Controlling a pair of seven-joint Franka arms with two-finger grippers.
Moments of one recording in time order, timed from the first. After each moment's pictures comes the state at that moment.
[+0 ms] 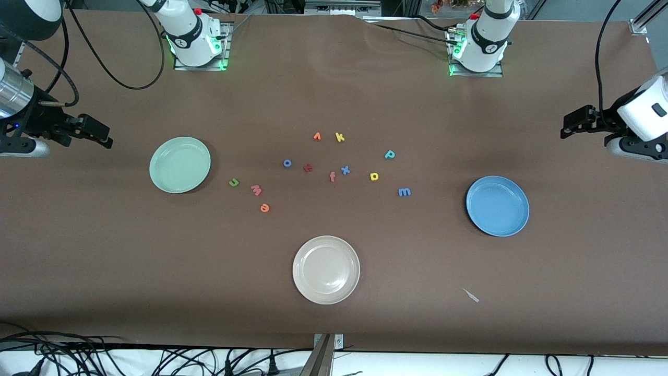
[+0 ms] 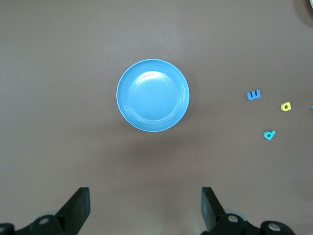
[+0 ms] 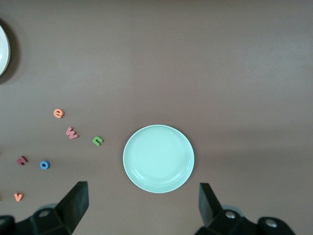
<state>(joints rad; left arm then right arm) 0.12 0.06 -0.10 -1.60 -0.01 1.54 0.18 -0.02 0.01 0.03 -1.72 0.03 1.74 0.06</state>
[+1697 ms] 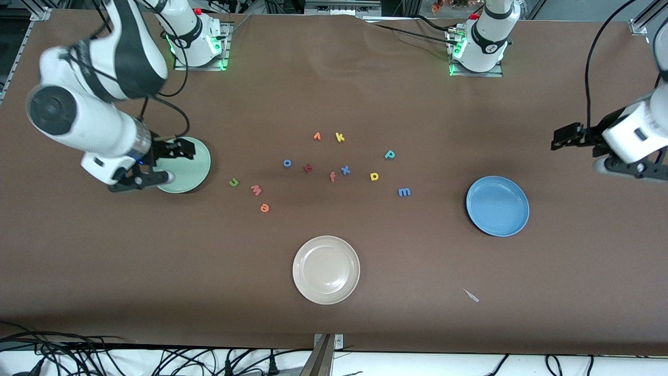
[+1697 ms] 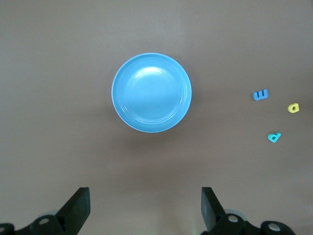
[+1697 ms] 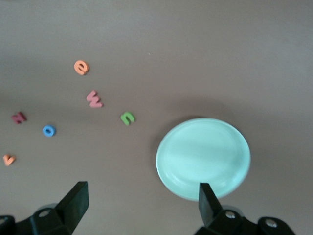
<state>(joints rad) 0.12 0.17 -0.10 -1.61 -0.01 1.57 0.15 0.19 0.26 0.05 -1.74 0.03 1.82 0.01</state>
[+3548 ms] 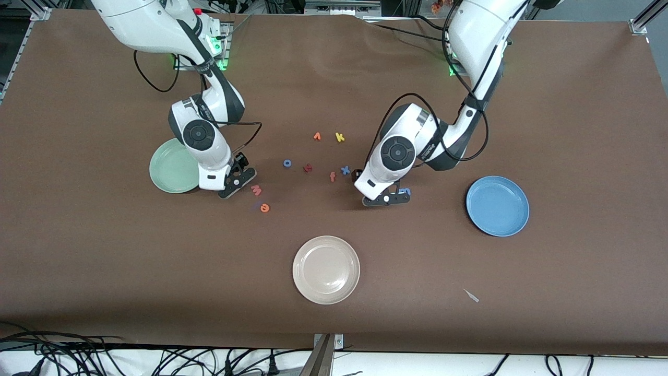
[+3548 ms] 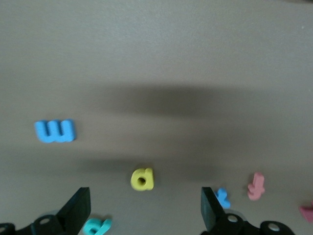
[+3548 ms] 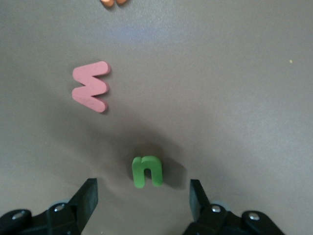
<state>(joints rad) -0.50 0.67 -0.12 -1.62 -0.10 2.14 -0.66 0.33 0.46 0.05 -2.15 -0.19 2.54 -0.22</state>
